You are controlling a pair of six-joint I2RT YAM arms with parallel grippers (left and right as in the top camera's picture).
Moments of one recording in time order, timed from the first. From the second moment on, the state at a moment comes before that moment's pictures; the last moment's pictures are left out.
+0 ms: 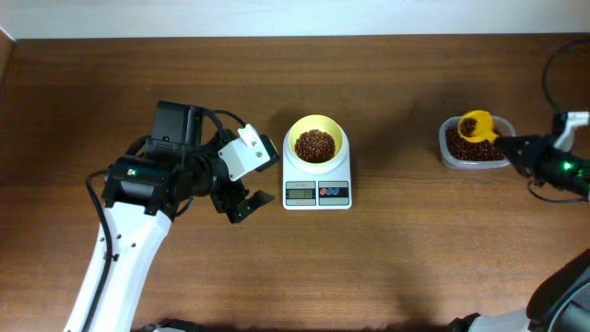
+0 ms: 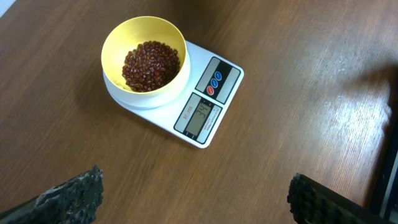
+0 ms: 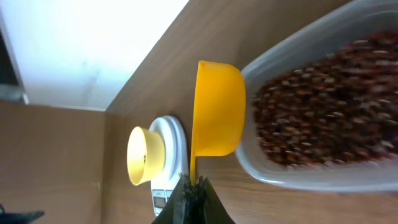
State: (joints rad) left arm -0.19 1.30 1.28 -1.05 0.51 0.79; right arm -0.63 1.69 1.19 -0.70 -1.05 0.02
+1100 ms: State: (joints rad) left arm -0.19 1.30 1.28 -1.05 0.51 0.79; right arm 0.12 1.69 1.19 -0.35 -0.91 -0.08
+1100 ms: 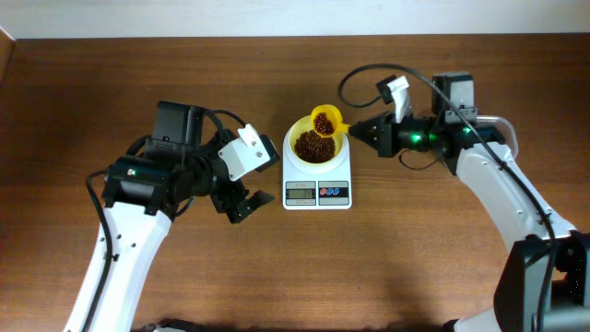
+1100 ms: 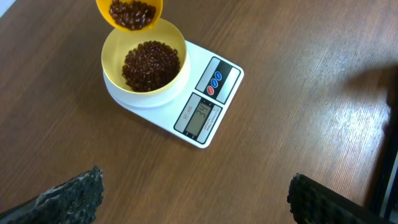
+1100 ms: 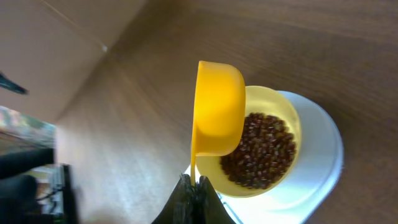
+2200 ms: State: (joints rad) left arm -0.19 1.30 1.28 -1.05 0.51 0.79; right arm 0.29 1.61 1.19 -0.38 -0.45 -0.18
